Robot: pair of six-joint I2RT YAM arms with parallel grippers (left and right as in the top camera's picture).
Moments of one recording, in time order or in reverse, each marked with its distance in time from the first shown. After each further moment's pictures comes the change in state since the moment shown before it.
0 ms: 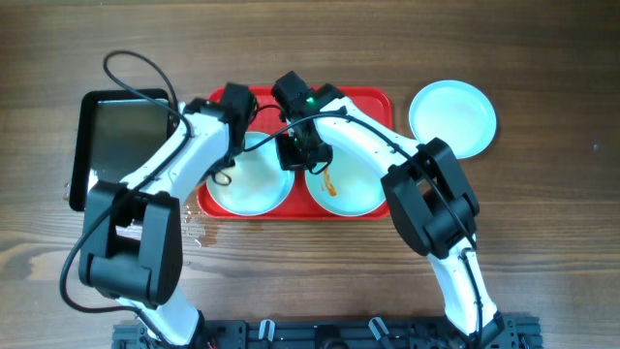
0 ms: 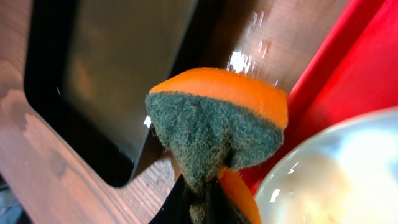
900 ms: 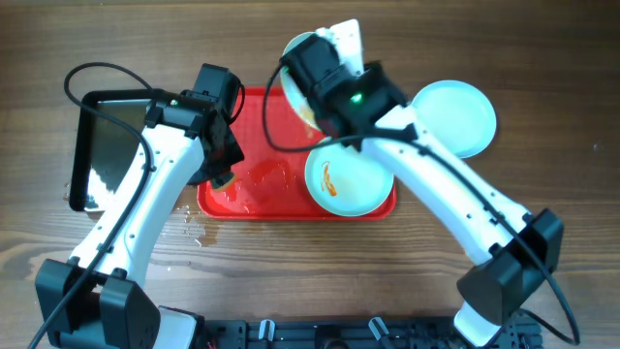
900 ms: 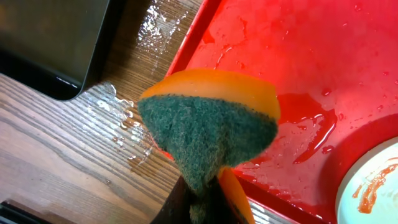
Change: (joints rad) left arm 0.002 -0.252 0.082 -0.190 0.419 -0.036; right arm 0.073 -0.430 0.046 -0.097 1.085 -0.156
